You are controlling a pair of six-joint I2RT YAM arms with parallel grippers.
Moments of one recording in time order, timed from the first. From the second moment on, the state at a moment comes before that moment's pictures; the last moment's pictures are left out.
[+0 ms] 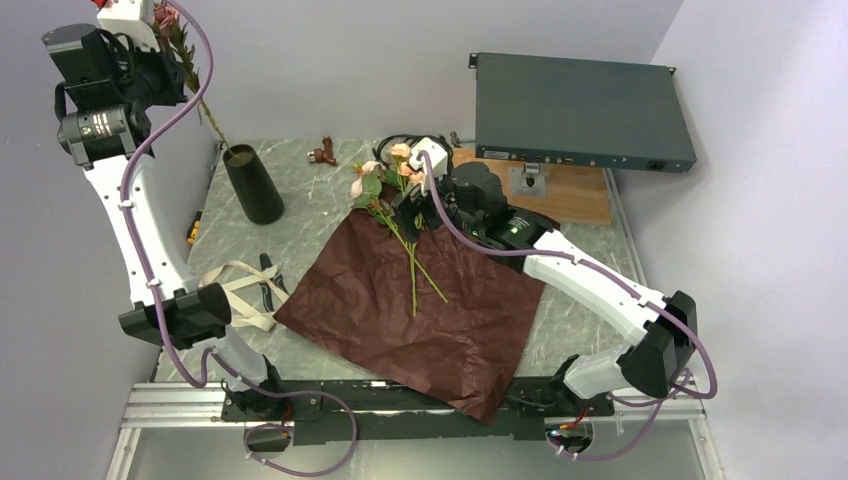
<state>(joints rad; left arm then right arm) 0.35 1.69 2.32 -0.80 0.39 0.09 0.81 1.39 1.29 -0.19 -0.03 -0.08</state>
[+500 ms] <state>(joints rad) 0.35 1.60 2.14 -0.76 0.41 0.08 0.80 1.44 1.33 -0.24 -0.05 -0.07</state>
